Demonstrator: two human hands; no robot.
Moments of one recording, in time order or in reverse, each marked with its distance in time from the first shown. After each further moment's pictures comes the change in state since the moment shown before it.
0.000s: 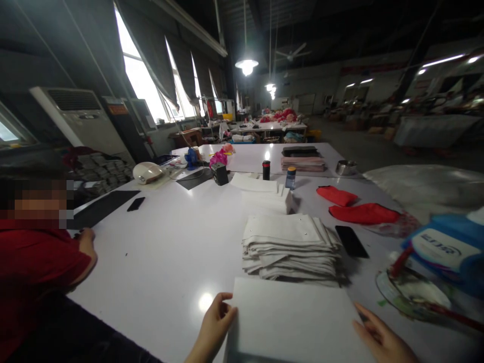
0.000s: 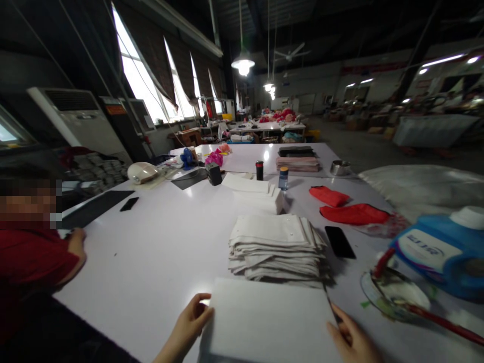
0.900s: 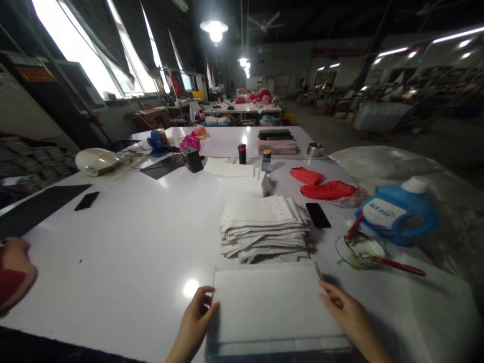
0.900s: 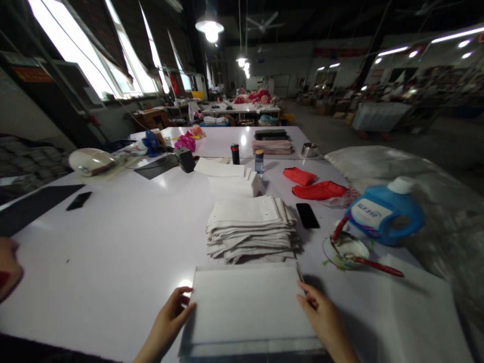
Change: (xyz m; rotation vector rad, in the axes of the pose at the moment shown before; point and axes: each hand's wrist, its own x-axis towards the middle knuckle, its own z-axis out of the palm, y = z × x) left_hand -0.001 -0.023 0.002 0.136 -0.074 0.076; right_hand -0.028 -0.006 -0.002 0.136 -0.094 0.172
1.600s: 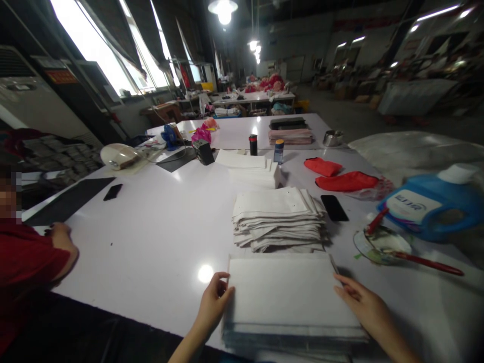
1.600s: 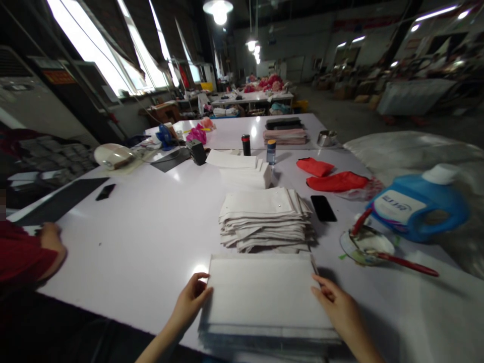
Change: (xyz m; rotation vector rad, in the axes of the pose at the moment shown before) left_hand 0.000 0.003 0.001 0.041 -0.005 -0.016; right_hand 0.002 -0.001 -0.002 -0.017 -0.013 0.054
